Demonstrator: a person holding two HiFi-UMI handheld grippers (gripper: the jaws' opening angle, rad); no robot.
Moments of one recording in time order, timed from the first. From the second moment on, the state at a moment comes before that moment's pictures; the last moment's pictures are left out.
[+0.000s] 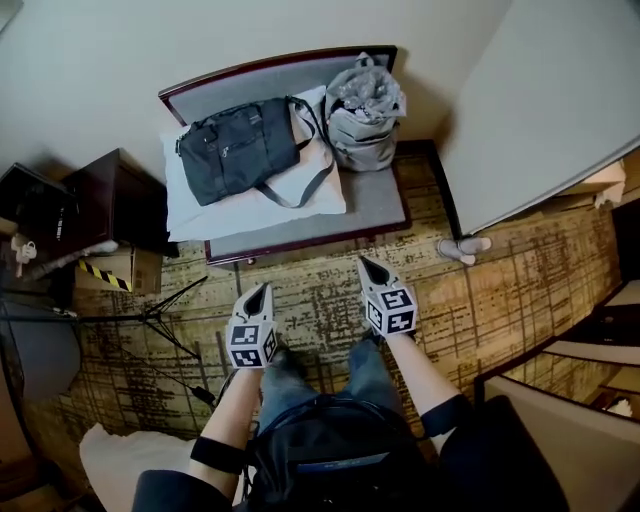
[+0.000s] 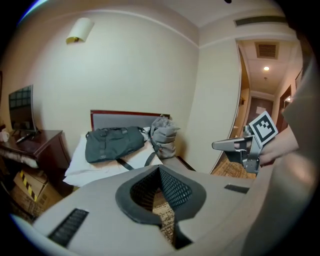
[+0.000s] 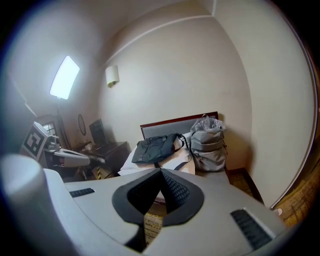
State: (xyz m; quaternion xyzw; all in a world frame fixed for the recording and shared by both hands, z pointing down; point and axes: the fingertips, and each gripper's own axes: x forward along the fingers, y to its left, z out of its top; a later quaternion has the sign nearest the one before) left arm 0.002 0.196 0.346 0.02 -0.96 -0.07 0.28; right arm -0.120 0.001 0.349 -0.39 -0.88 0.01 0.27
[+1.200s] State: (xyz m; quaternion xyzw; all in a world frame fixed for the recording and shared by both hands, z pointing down) left arm 0.019 0.198 0.304 0.01 -0.96 -0.06 0.26; right arm -0.107 -0.038 0.288 -0.39 -0.89 0.01 0.22
